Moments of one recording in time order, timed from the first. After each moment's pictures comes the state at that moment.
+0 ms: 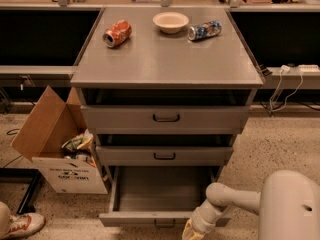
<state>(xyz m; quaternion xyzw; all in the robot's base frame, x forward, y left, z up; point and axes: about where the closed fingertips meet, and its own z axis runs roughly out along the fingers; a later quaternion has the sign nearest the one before) 0.387 -0.132 0.203 -0.72 0.61 0.32 0.09</state>
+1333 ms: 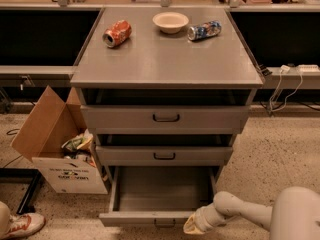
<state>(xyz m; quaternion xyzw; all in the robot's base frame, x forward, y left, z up) 0.436 -0.148 0.162 -0.68 0.67 0.23 0.19</state>
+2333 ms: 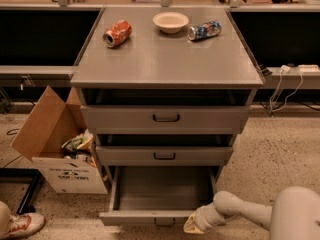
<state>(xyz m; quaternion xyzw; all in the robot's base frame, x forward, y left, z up) 0.437 -0.148 0.162 -0.68 0.67 0.23 0.19</state>
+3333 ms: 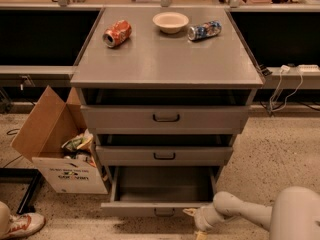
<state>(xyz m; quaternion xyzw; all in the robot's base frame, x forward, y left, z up) 0.437 -0.147 0.162 -0.68 0.67 0.23 0.19</state>
